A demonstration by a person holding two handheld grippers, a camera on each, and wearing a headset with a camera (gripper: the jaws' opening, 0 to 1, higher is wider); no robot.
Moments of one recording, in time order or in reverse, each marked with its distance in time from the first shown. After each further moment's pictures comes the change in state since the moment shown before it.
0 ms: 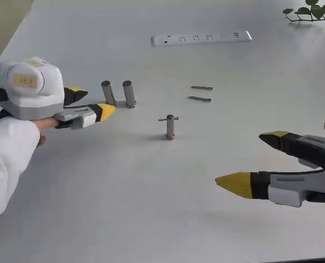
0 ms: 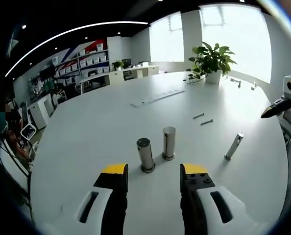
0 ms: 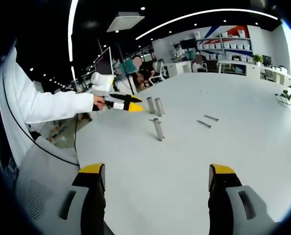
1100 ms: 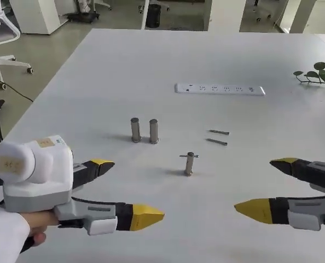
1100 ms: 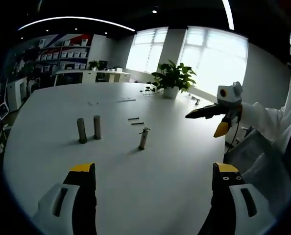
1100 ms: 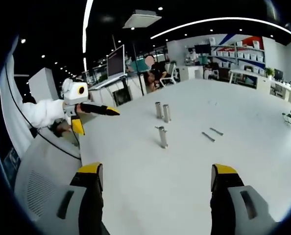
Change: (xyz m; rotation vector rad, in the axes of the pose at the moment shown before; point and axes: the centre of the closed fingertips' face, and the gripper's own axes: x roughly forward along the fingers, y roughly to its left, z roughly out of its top) left arm -0.125 -0.134 -0.020 -0.155 -0.093 -0.324; right arm -0.004 0.010 0.014 -0.124 0.004 0.054
